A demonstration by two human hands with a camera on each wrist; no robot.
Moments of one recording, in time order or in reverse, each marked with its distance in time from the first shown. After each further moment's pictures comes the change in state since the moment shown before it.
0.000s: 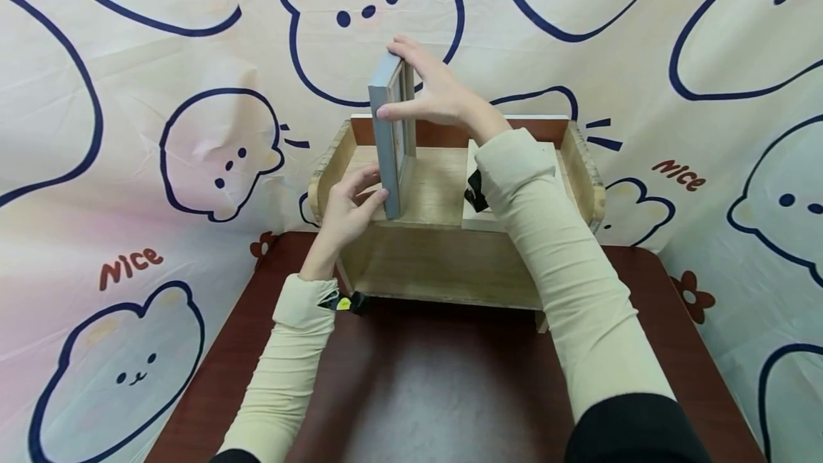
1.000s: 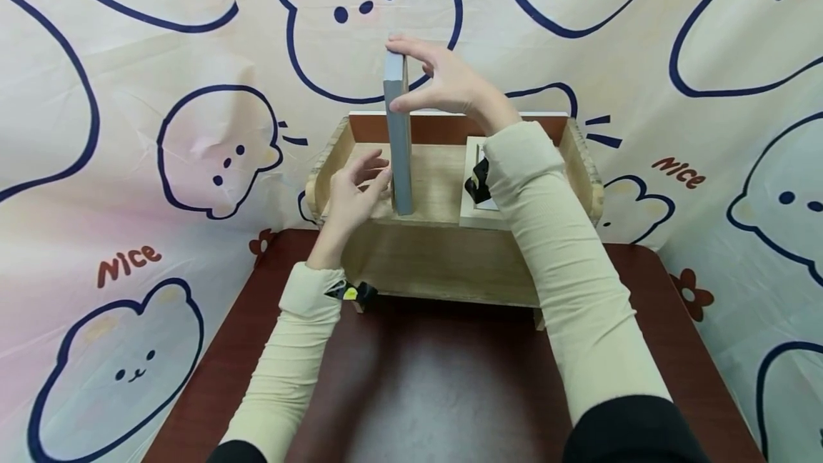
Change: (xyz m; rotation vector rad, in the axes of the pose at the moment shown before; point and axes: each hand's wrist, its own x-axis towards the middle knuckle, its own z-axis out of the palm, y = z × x) left_hand 0.017 -0.033 0.014 0.087 0.154 -0.074; right_hand -0.001 0.003 -0.015 0.116 -0.041 -0.034
